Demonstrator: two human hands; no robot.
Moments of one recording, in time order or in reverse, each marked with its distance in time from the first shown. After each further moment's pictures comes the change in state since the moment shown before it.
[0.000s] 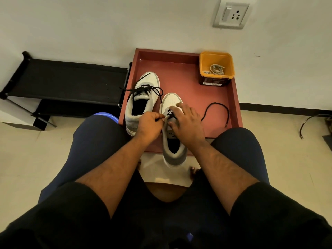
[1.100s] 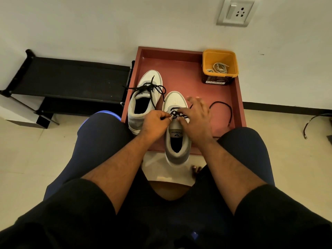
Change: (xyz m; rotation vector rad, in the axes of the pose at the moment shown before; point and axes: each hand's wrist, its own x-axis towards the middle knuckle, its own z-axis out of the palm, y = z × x) left_hand 0.002 -0.001 0.005 -0.002 -0.018 0.067; right_hand 0.003 0.011 -0.009 0.026 0.052 0.083
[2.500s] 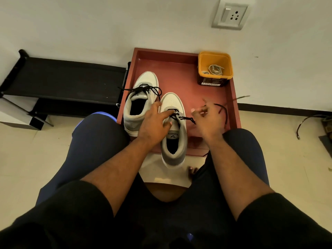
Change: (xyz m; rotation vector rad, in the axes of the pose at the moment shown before) left_hand -0.004 0.003 0.004 0.394 0.001 0.285; right_hand 0.004 0.015 -0.031 0.572 0.057 0.535
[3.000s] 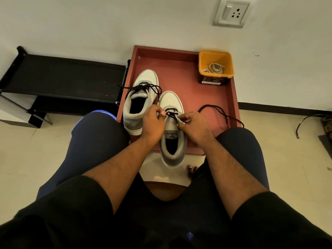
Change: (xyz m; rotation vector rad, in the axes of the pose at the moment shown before) left_hand 0.005 0.006 0.011 -0.394 0.224 -0.314; right_hand -0.005 0.008 0.019 -0.330 -0.320 -0.193
